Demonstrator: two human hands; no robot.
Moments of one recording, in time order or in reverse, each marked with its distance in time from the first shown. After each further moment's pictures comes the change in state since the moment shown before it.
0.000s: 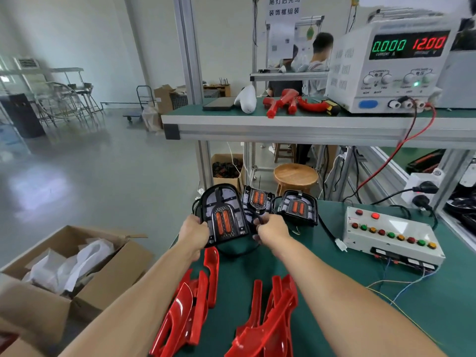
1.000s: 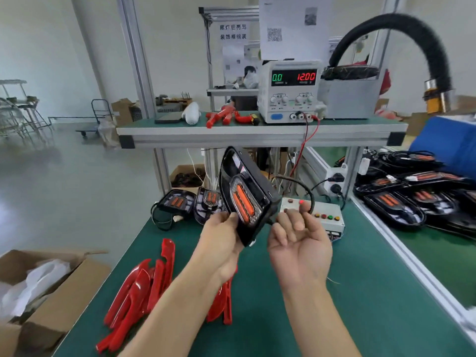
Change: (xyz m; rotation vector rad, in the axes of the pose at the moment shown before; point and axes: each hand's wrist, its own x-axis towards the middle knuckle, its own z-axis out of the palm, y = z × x) left_hand -0.273 0.100 0.045 -0.758 -0.481 0.017; right_hand -0.229 0.023 -0.143 1.860 -0.219 -0.420
